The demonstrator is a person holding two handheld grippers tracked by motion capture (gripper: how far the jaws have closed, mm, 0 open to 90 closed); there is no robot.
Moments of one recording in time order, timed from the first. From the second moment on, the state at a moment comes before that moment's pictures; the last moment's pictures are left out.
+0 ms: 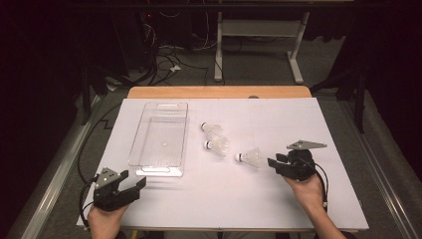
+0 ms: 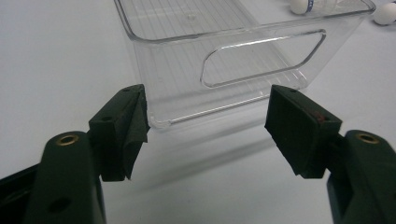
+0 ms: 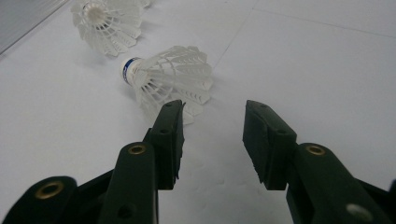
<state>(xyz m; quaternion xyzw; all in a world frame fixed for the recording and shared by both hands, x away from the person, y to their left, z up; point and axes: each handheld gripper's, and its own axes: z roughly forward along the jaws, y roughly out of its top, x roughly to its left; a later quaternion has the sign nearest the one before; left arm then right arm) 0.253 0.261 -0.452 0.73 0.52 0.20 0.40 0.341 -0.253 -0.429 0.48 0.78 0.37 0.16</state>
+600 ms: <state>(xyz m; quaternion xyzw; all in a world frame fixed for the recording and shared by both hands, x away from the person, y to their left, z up) 0.254 0.260 -0.452 0.73 0.52 0.20 0.40 0.326 -0.240 -0.429 0.45 0.79 0.38 0.14</state>
